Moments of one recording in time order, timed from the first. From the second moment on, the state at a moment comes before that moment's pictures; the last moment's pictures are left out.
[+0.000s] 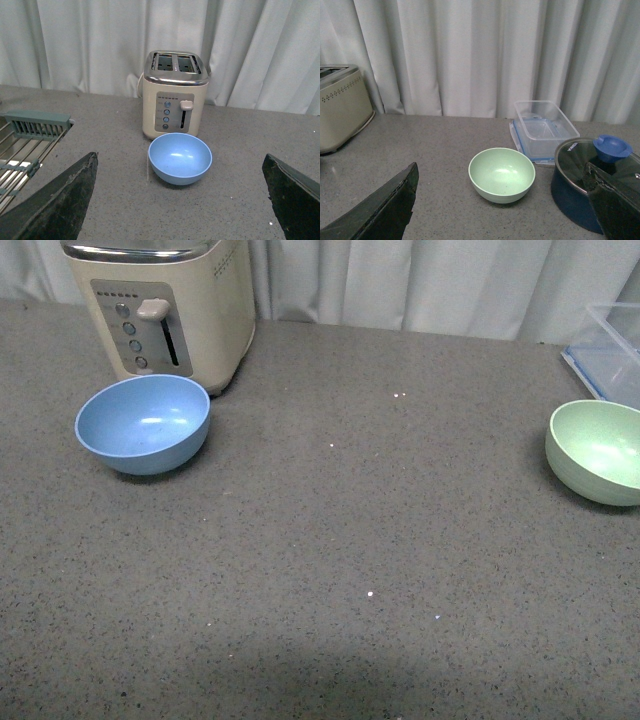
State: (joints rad) left arm 0.00 0.00 0.02 0.00 0.00 -0.01; right arm 0.00 0.00 0.01 0.00 0.00 0.00
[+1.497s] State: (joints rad) left arm 0.07 1.95 0.95 0.14 -0.15 -0.68; right arm 0.00 0.00 0.01 0.00 0.00 0.00
